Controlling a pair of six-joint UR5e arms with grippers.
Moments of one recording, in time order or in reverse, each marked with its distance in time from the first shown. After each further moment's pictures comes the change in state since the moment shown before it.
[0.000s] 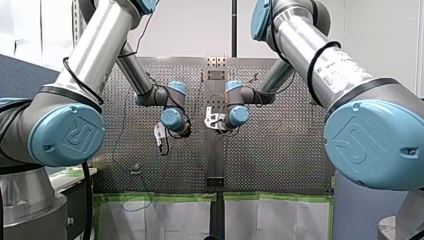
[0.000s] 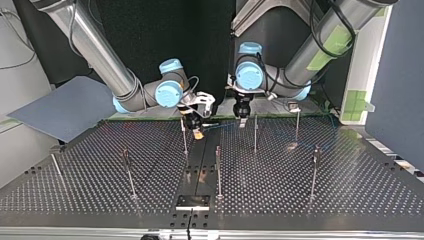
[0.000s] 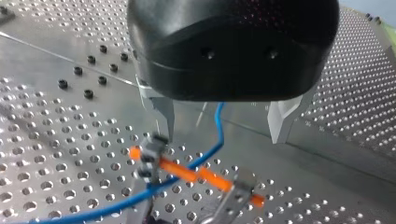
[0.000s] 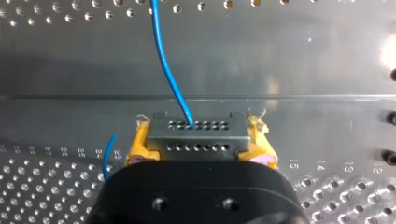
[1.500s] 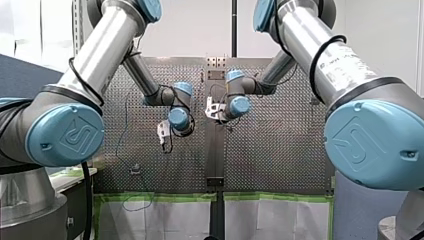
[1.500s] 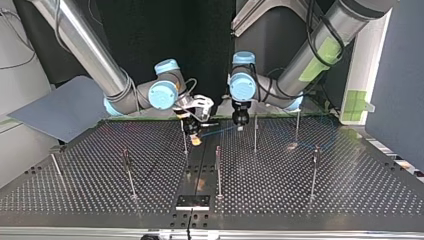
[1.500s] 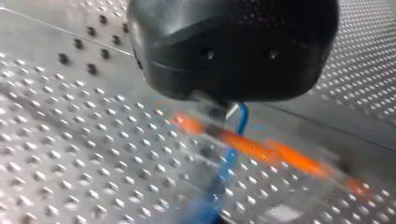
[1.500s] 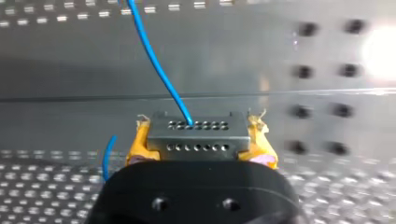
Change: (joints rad) left arm -0.019 -0.037 0.107 -0.077 -0.087 0.017; right arm -0.003 -0.075 -0.006 0.027 -0.001 0.009
